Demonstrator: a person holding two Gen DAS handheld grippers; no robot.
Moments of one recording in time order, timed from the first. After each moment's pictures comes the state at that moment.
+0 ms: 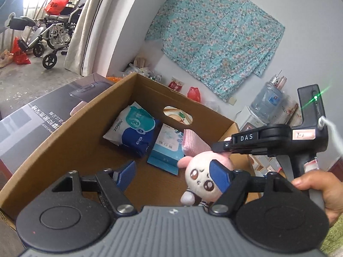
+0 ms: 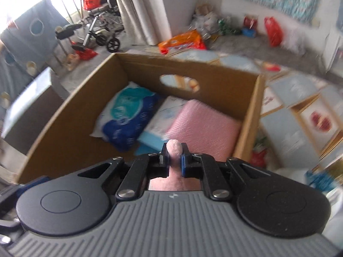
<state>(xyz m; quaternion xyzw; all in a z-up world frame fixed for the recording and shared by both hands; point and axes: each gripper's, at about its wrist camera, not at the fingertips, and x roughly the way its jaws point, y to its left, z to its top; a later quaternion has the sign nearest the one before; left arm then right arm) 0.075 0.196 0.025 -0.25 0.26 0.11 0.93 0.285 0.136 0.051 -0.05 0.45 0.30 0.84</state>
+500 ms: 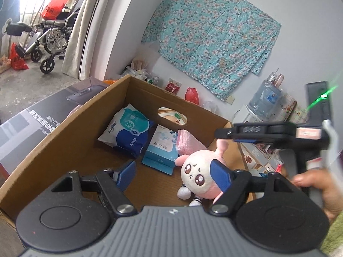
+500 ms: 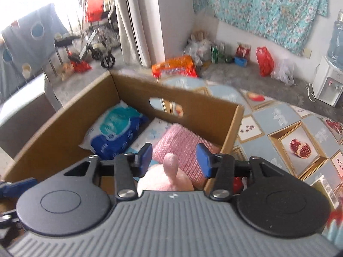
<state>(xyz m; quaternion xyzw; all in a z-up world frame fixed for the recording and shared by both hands) 0.079 0.182 0.029 -0.23 0.26 0.10 0.93 0.294 0.111 0.066 -0.06 0.37 0.31 0.87</state>
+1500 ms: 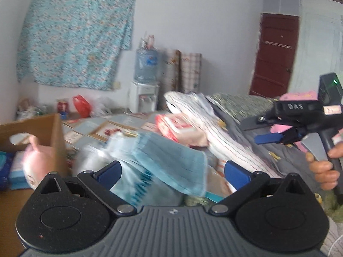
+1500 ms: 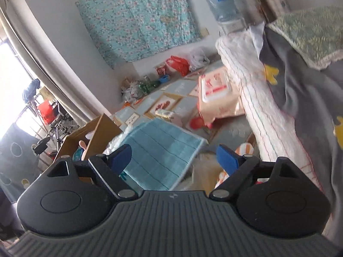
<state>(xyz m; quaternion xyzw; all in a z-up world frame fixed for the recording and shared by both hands) 0.081 -0.069 0.034 -0.01 0.25 -0.19 0.95 0.113 -0.299 0.058 0.23 0.35 0.13 0.90</state>
